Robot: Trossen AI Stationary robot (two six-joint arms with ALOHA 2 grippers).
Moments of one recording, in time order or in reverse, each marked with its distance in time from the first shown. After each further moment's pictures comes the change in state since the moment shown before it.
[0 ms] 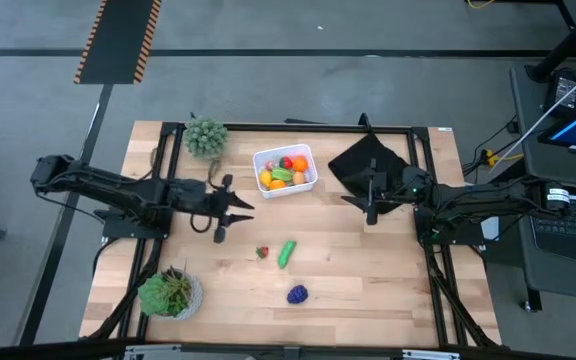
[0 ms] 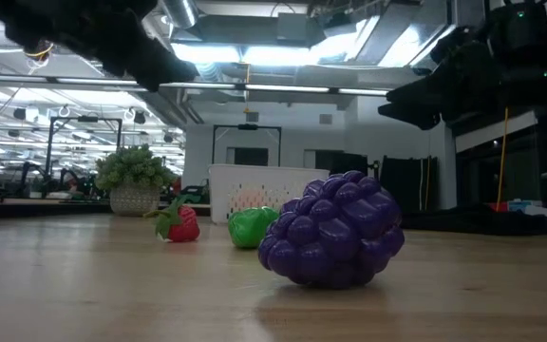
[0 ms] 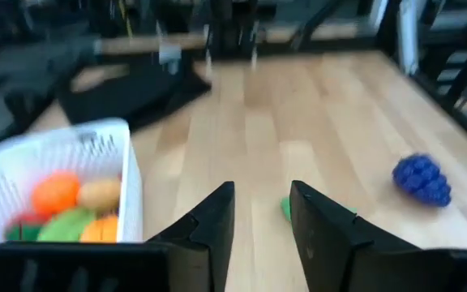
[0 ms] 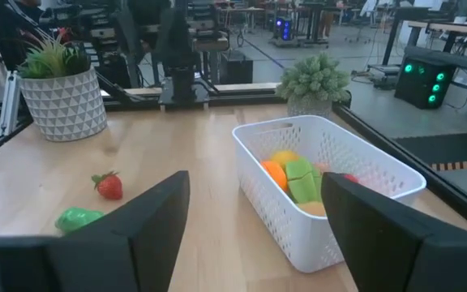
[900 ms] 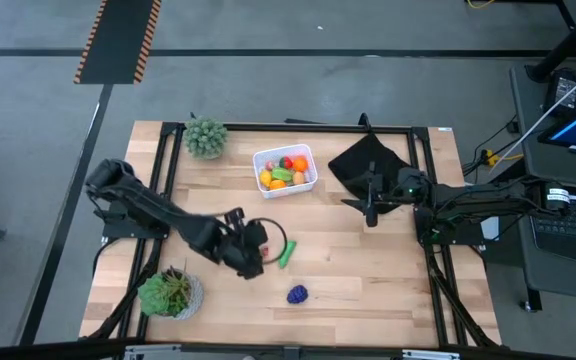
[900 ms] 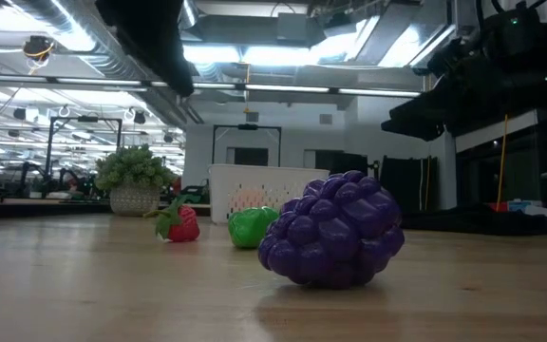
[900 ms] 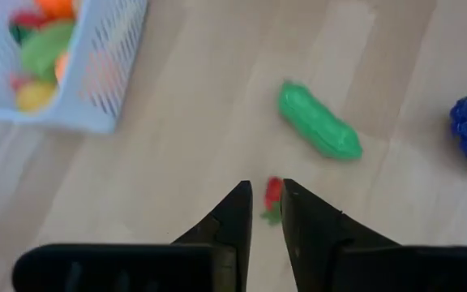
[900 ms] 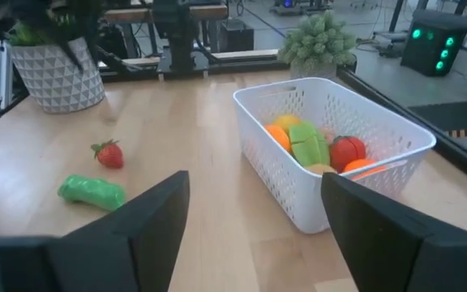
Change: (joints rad) left arm -0.374 0.684 0.822 -1.016 -0.435 -0.765; right arm 0.000 0.001 0.000 -0.099 0.000 0.014
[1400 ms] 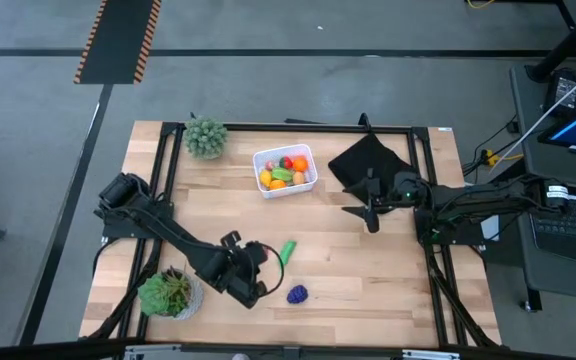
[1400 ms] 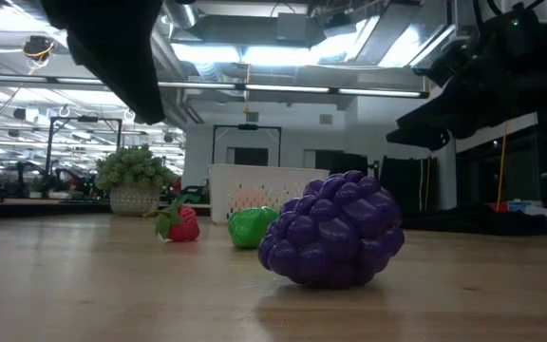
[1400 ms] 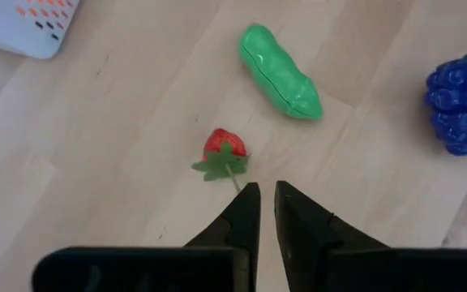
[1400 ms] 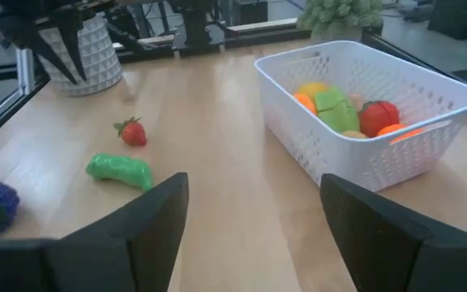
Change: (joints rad) left arm -0.118 0.175 0.082 -0.052 0.000 -0.319; right arm 0.056 0.002 0.000 -0.076 -0.001 0.066
